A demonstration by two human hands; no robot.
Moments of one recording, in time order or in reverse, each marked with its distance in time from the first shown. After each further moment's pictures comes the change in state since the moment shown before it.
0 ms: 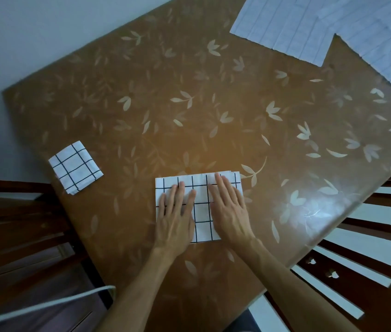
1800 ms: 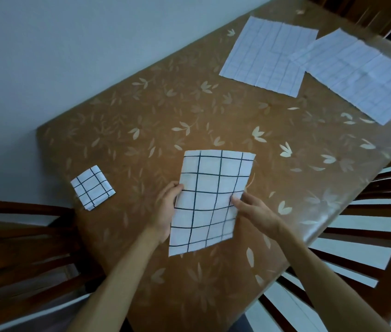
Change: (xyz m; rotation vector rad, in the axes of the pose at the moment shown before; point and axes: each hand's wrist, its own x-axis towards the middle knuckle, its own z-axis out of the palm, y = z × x) left_hand 0.020 0.018 -0.153 -1.744 -0.053 -0.528; right_hand 0.002 0.053 -0.117 1.371 -0.449 0.411
